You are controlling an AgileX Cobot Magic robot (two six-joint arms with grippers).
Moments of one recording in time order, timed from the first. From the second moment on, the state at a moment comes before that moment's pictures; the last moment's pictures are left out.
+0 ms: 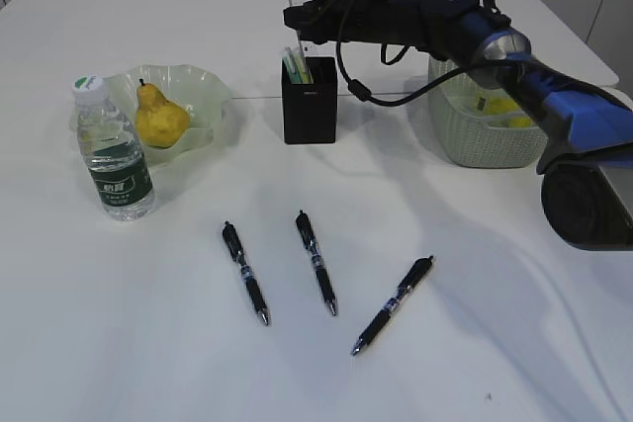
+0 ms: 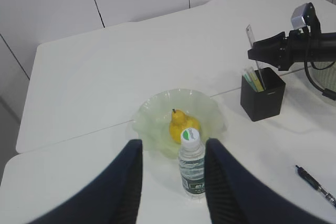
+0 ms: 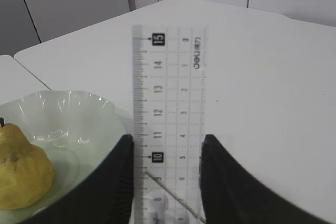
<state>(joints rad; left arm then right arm) -0.43 0.79 -1.15 0.37 0.82 -0.24 0.19 2.83 -2.78 1.18 0.63 -1.20</state>
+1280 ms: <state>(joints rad) -0.43 0.80 -1.15 0.37 0.80 -0.24 0.19 2.84 -2.78 1.18 0.68 -1.21</state>
